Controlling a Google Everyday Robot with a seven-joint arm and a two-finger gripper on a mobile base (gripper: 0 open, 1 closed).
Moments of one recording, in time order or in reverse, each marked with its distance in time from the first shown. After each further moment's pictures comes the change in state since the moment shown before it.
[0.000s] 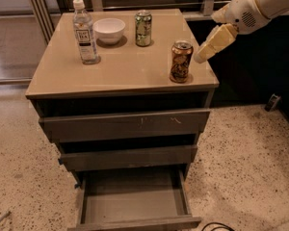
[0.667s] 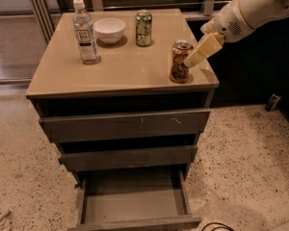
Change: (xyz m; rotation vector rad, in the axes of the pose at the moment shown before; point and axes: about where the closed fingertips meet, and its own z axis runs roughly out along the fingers) arm 0.005 0.000 0.037 -0.052 -0.001 0.037
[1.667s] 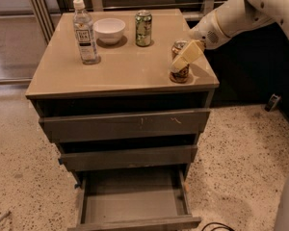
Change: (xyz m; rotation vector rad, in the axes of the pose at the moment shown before) arm -0.007 -0.007 0.057 -0.038 -0.027 0.001
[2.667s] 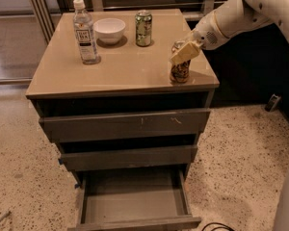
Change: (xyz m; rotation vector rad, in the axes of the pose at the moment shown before) arm 0.000 0.000 0.003 -0.002 0.000 0.001
